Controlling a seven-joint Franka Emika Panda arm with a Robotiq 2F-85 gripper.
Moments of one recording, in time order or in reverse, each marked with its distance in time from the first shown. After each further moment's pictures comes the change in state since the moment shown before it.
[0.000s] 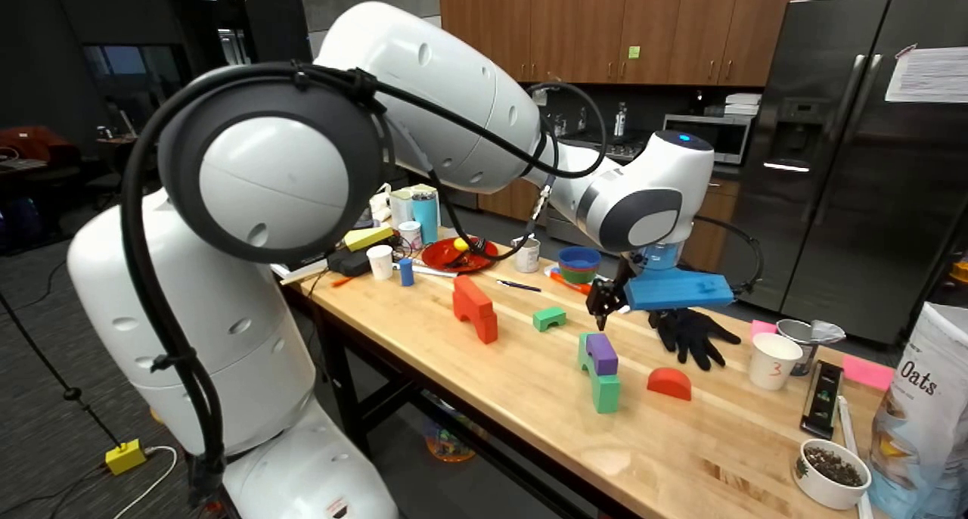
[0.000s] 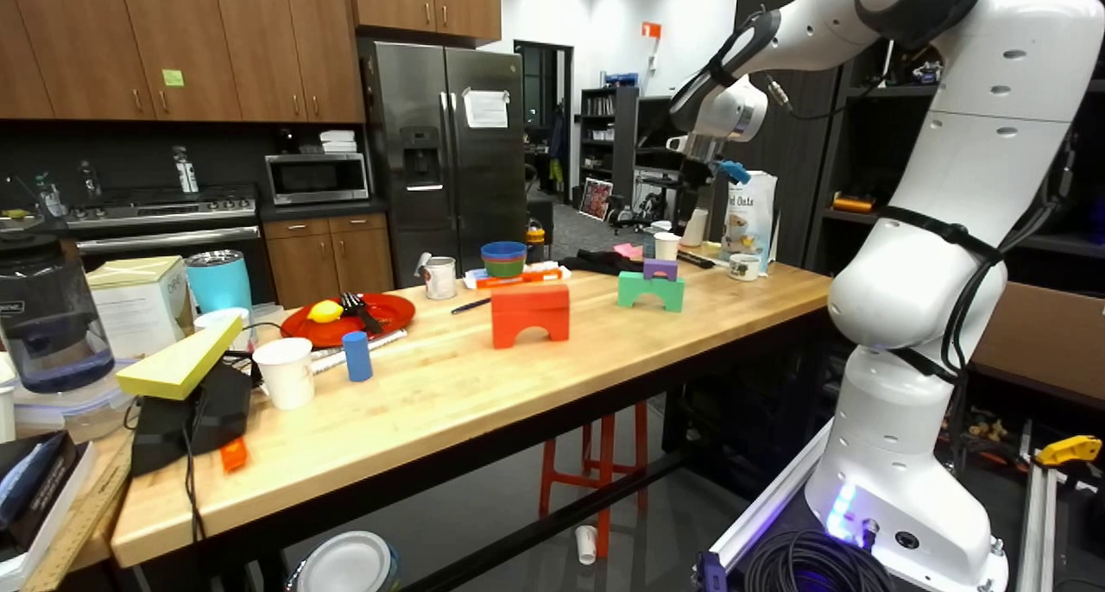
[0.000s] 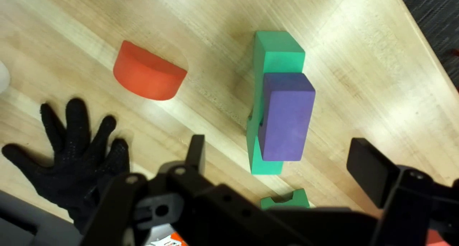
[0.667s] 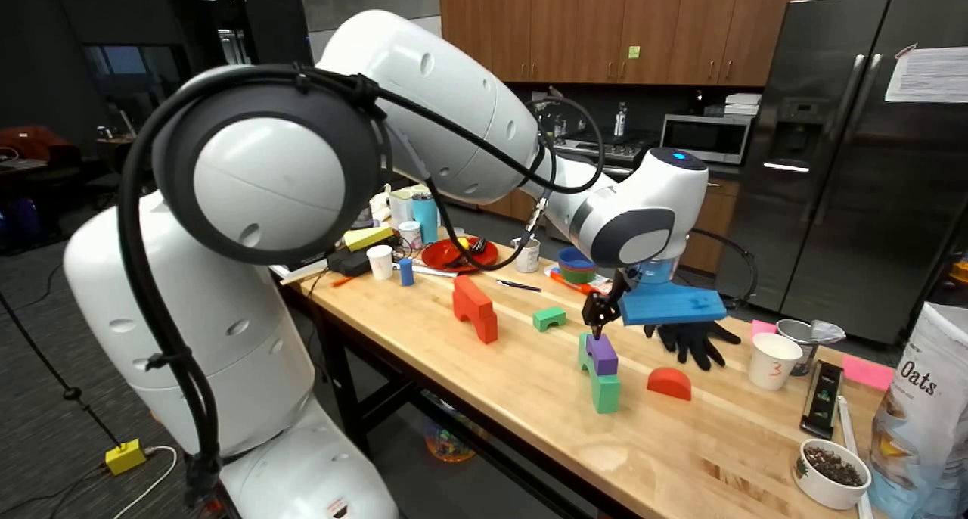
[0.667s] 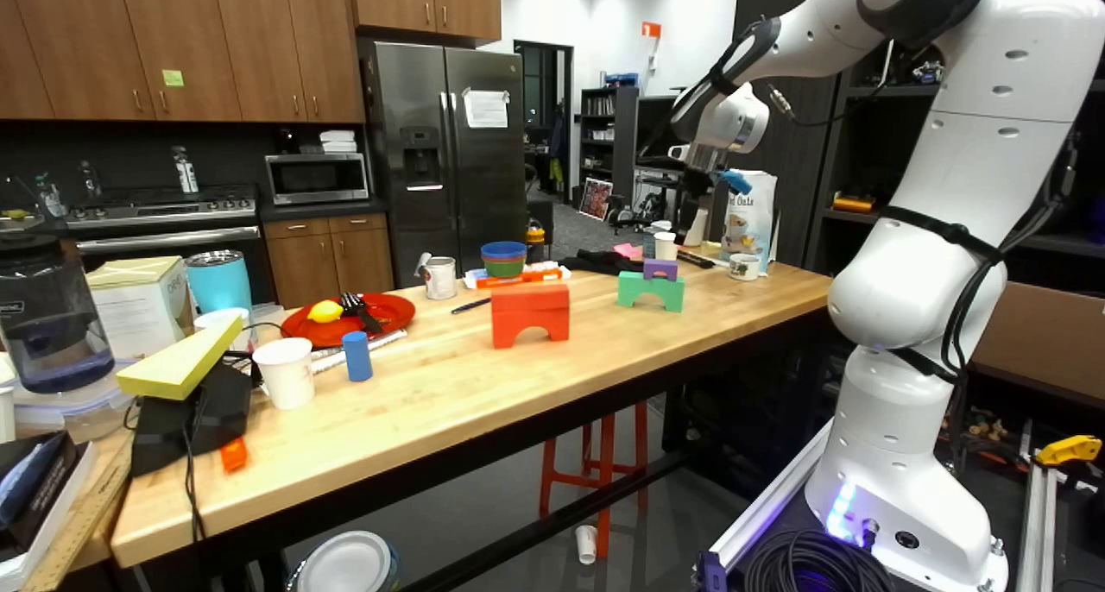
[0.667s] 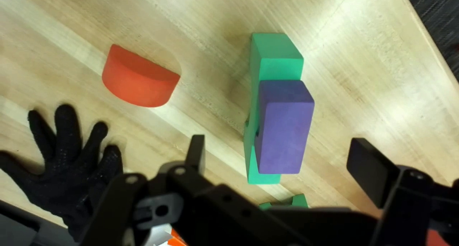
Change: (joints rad) arm 0.000 -0.007 -0.003 -0.064 0.030 0.067 -0.022
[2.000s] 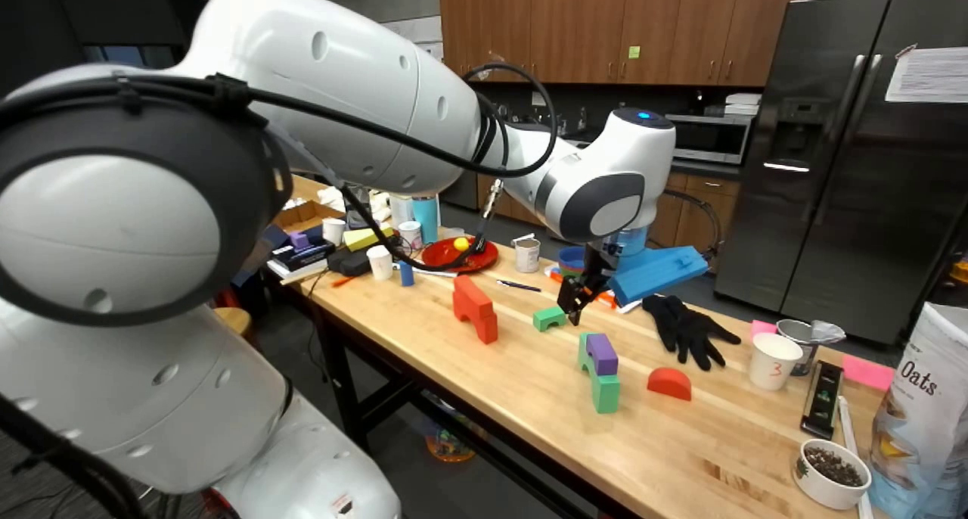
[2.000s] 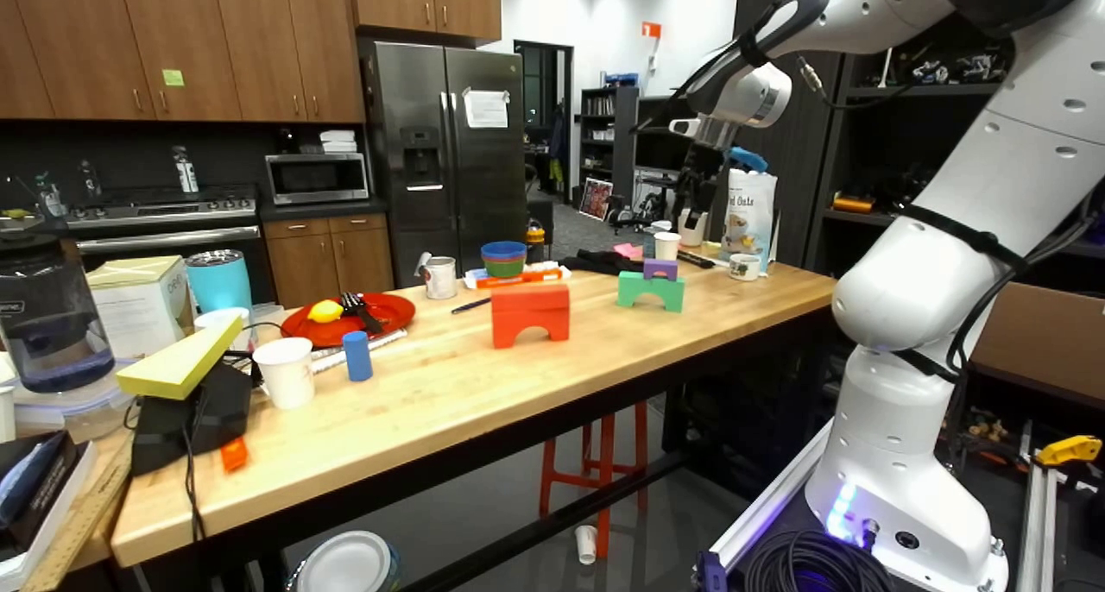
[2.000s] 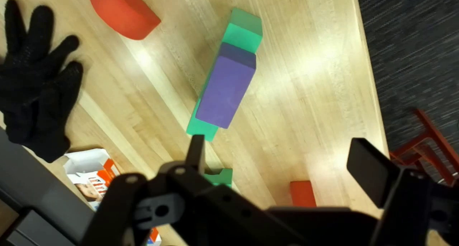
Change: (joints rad) arm 0.052 -0.218 -0.001 -0.088 -0.082 -0.078 -0.250
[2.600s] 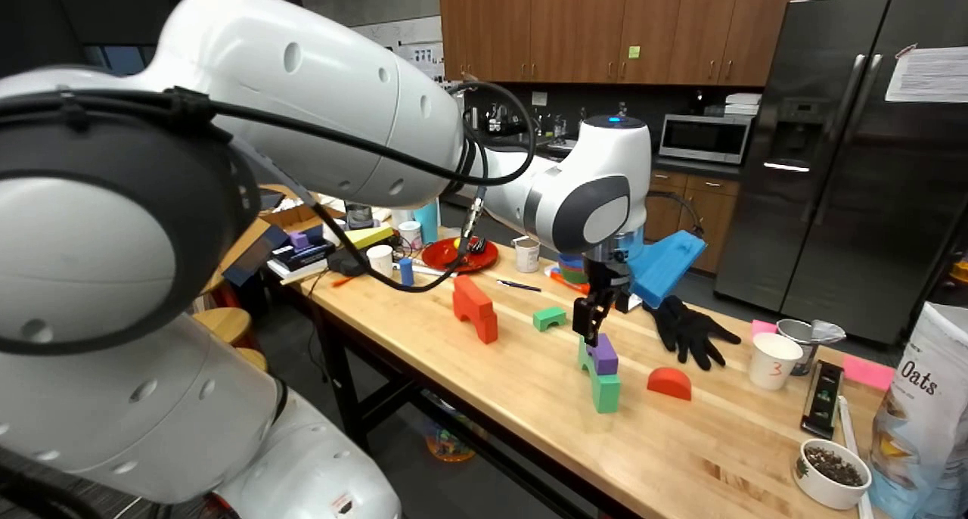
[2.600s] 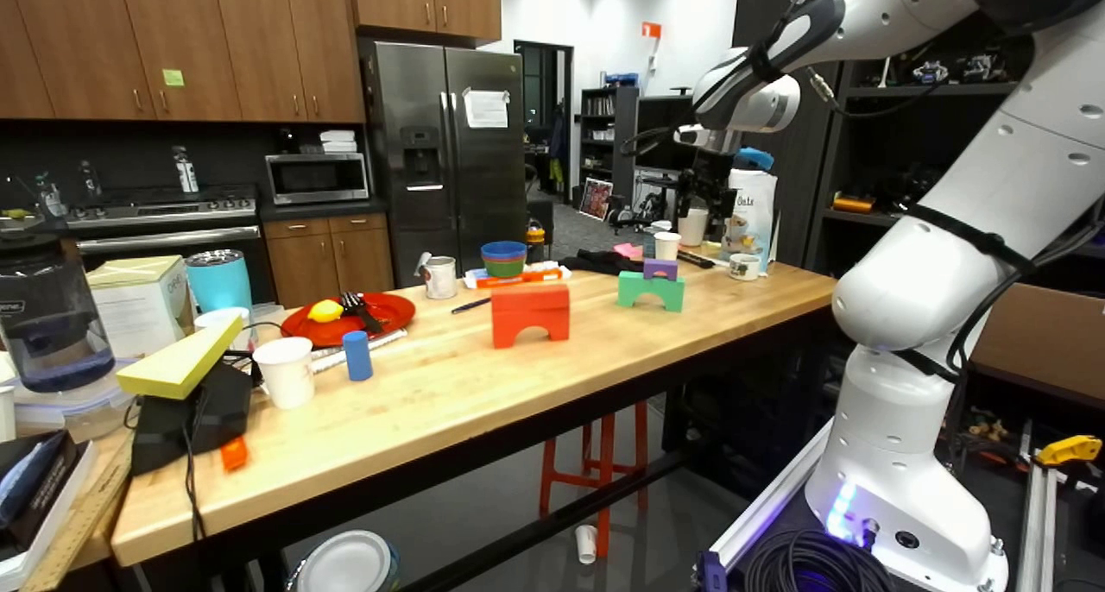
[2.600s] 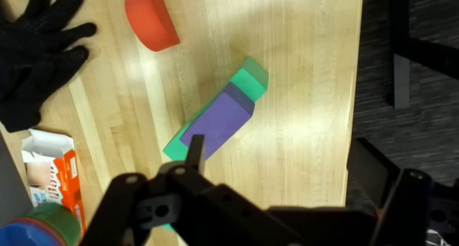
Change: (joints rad) arm 0.002 -0.056 -0.003 -0.078 -0.203 0.077 -0.247
